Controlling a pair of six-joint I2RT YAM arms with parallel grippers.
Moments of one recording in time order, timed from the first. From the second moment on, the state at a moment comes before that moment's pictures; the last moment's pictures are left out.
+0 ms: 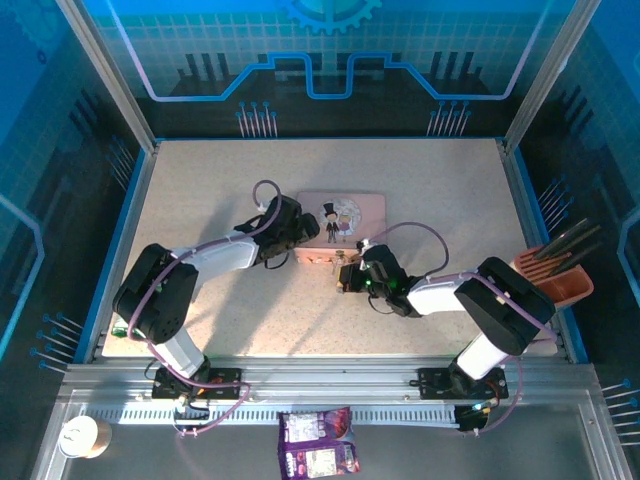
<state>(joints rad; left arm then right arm) -0.53 1.67 0.96 -0.14 -0.09 -0.97 0.71 1.60 0.49 0.47 -0.07 0.78</state>
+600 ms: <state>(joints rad) -0.69 1.65 0.91 -0.10 -0.14 -1.14 0.68 1.58 0.42 0.55 0.10 1.09</state>
